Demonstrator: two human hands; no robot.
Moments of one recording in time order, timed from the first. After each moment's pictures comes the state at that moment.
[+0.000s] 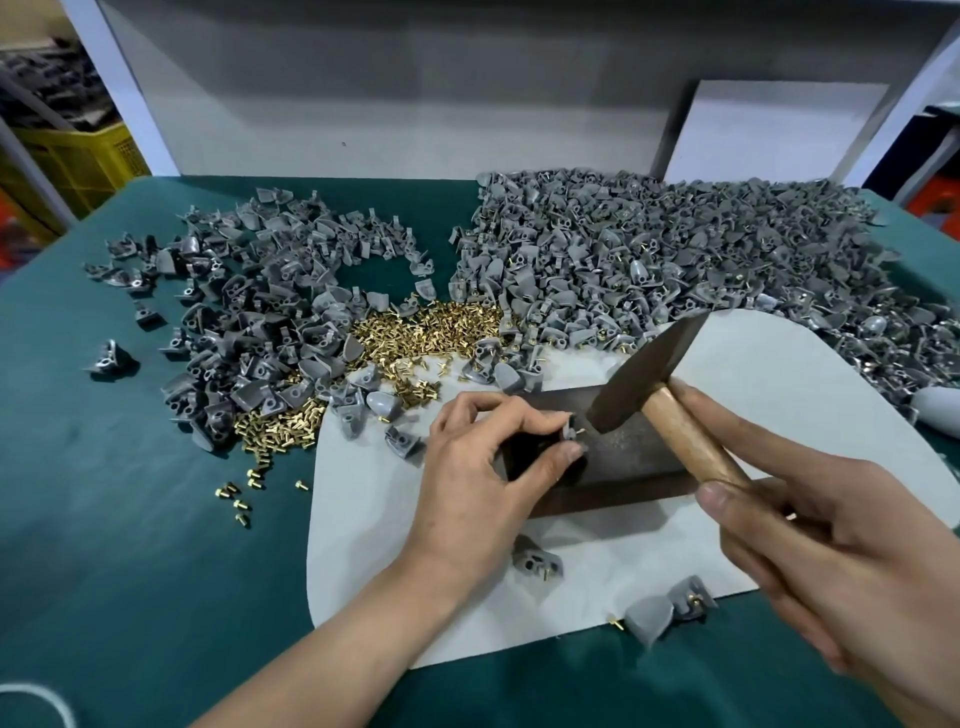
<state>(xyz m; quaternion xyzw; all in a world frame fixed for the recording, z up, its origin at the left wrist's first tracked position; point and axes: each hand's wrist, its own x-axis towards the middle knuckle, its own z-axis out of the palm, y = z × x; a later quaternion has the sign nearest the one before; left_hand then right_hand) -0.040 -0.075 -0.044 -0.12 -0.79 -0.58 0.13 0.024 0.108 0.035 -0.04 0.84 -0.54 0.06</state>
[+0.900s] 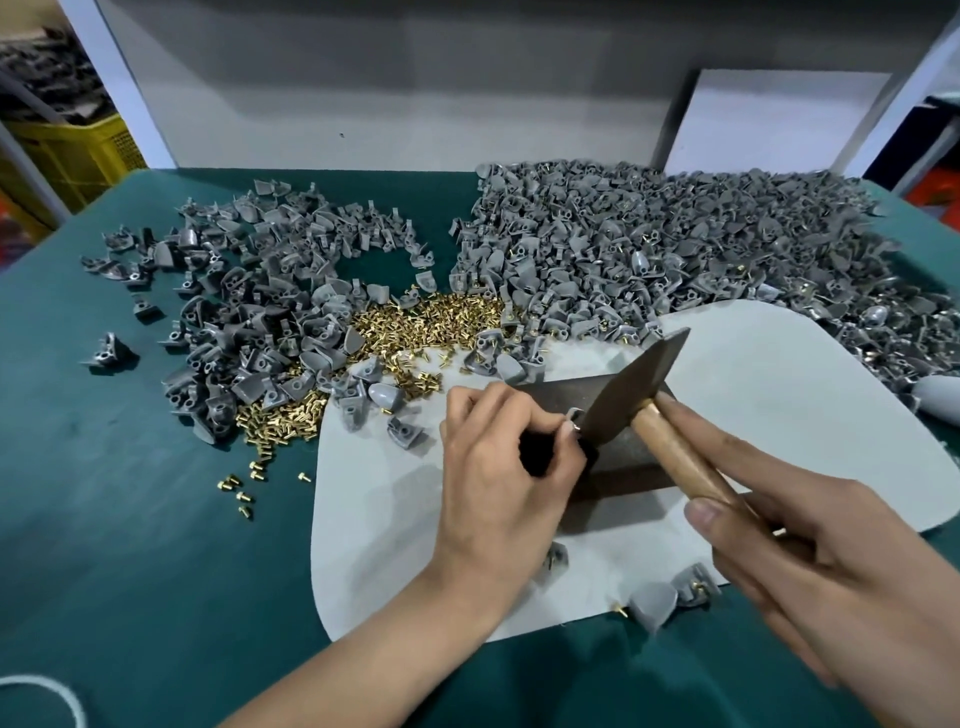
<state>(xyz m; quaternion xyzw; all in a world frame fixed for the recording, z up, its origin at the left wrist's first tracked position) -0.034 -0.060 -0.050 -0.10 -0.83 -0.50 0.25 0.031 0.104 0.028 -0.07 0.89 -0.45 0.03</state>
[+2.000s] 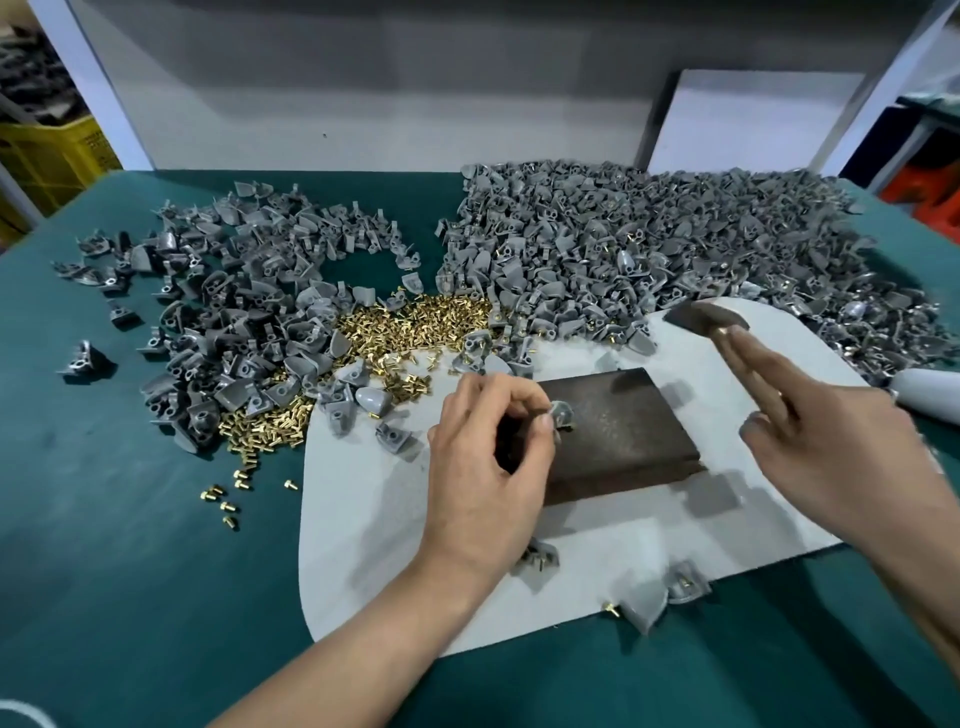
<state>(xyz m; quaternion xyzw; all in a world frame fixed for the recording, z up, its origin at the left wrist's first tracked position) -0.035 -0.065 -0.047 -0.09 -0.80 -0.58 0.15 -0.023 0.156 0.003 0.05 0.98 -0.09 -0.16</state>
